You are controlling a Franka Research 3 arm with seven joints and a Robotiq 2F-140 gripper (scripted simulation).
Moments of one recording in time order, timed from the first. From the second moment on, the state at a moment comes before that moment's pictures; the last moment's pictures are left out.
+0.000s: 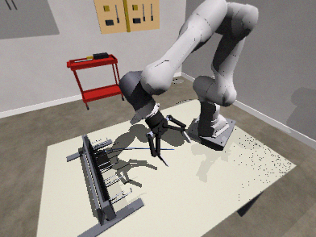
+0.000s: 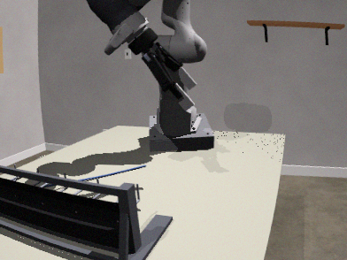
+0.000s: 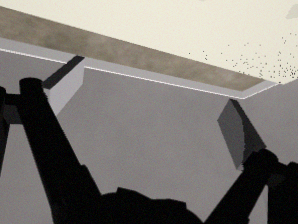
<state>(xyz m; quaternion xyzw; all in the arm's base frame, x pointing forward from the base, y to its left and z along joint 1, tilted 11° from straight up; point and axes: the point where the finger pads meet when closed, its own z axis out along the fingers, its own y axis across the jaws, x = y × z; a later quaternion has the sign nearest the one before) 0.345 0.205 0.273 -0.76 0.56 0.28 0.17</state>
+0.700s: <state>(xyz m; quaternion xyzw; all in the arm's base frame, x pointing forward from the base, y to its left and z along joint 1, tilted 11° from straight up) 0.390 -0.024 0.179 -0.85 0.53 -0.03 0.08</state>
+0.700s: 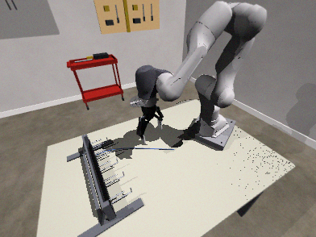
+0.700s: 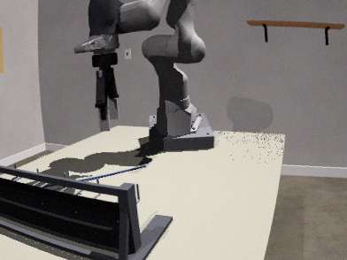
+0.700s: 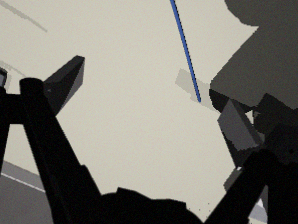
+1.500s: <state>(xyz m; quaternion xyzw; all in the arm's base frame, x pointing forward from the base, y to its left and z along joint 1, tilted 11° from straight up) 0.401 -0.029 0.183 -0.86 0.50 -0.05 0.08</state>
